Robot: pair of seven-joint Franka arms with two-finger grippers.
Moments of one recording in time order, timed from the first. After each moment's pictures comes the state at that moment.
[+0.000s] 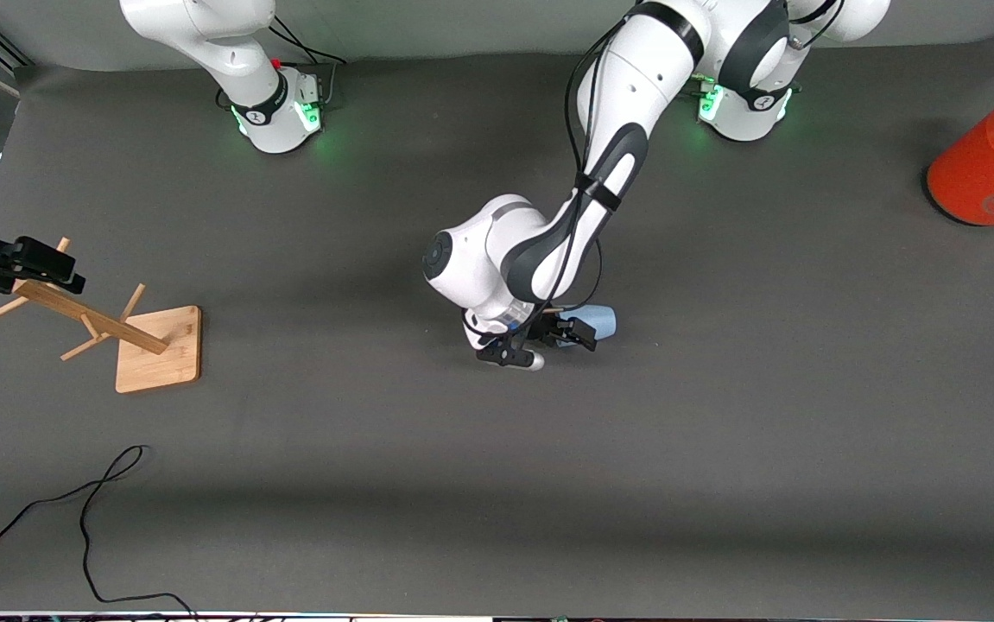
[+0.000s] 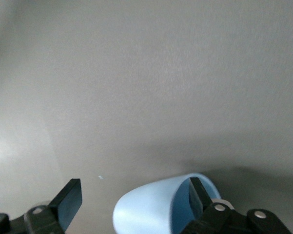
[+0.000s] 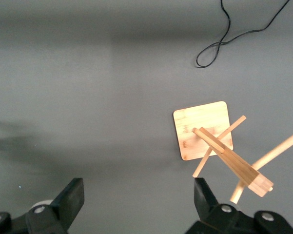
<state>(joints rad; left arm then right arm) -0.86 0.97 0.05 -1.09 0.48 1.65 -0.60 0.03 0.06 -0.11 -1.56 0.03 1.63 -0.02</state>
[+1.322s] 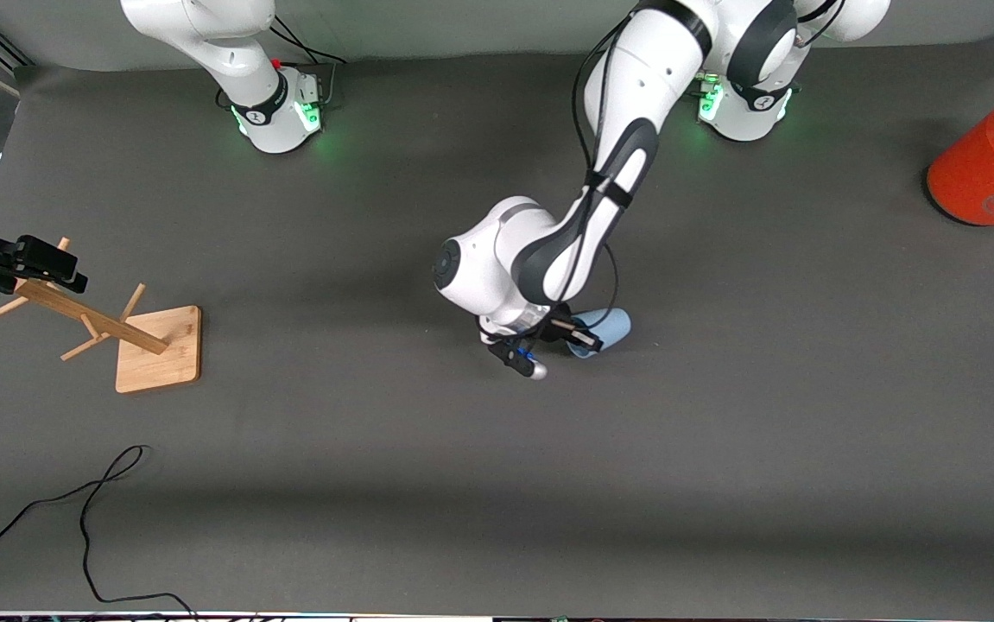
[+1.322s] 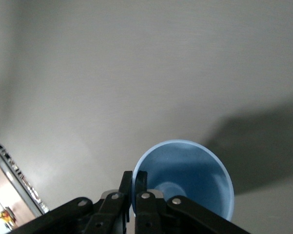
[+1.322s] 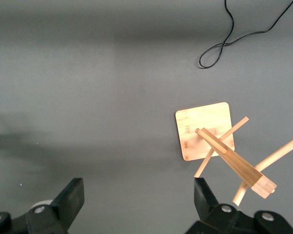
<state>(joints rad) -0.84 0.92 0.10 -1.09 0.48 1.57 -0.28 -0.01 0.06 -0.06 -1.56 0.03 1.63 -0.02</state>
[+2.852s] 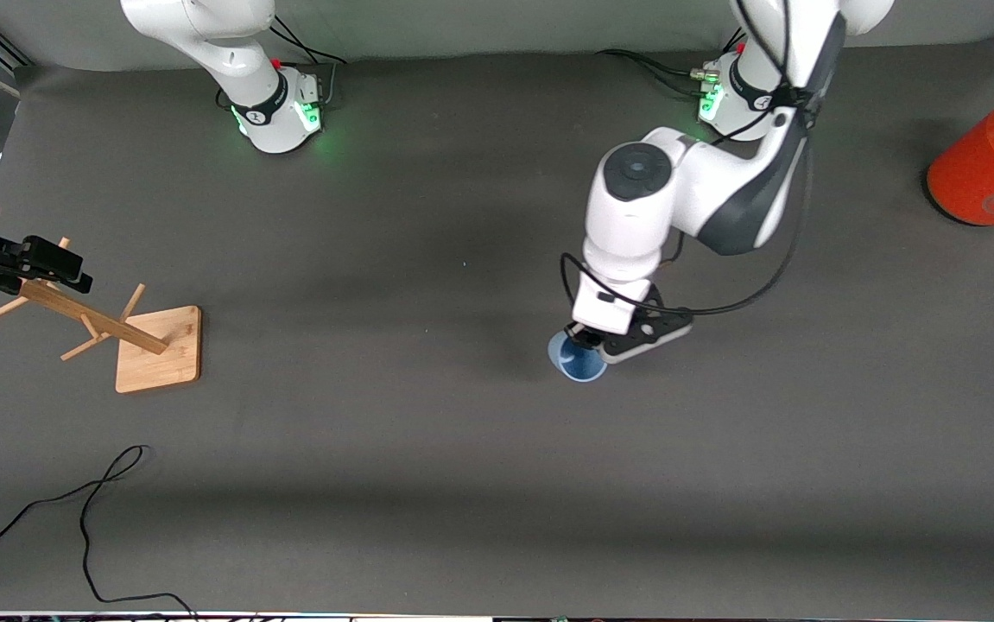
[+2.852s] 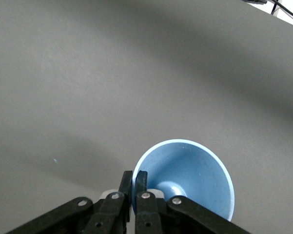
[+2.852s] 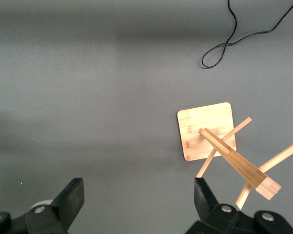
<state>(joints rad) -0.63 0.38 0.02 -1.74 0.19 2.31 -1.17 0.00 0.06 -0.05 -1.56 0.03 1.63 -0.02</state>
